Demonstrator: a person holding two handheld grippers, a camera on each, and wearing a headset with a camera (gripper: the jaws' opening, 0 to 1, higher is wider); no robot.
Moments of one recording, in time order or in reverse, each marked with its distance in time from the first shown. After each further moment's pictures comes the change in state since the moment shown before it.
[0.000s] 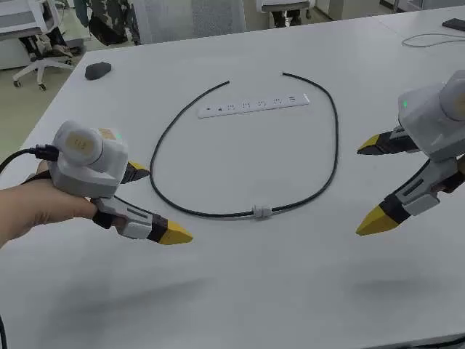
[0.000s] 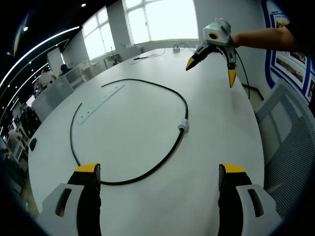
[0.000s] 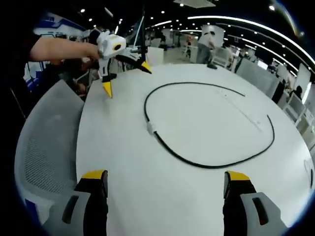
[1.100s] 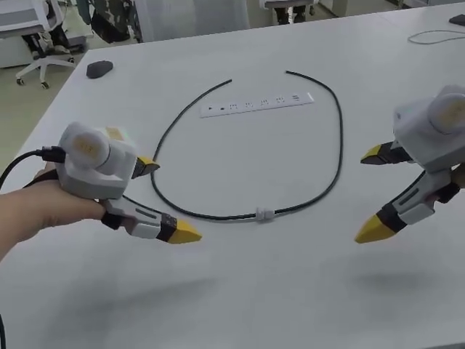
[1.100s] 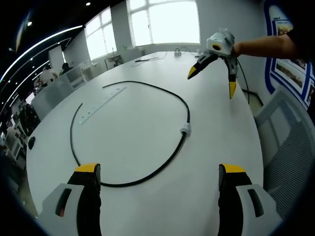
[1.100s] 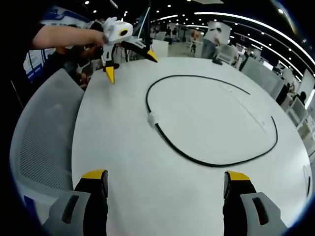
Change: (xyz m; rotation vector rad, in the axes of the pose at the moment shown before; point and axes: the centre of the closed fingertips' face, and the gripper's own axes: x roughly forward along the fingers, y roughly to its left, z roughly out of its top) left arm 0.006 -0.008 0.003 -0.102 -0.041 -0.068; right arm 0.012 -0.001 0.006 -0.037 -0.002 0.017
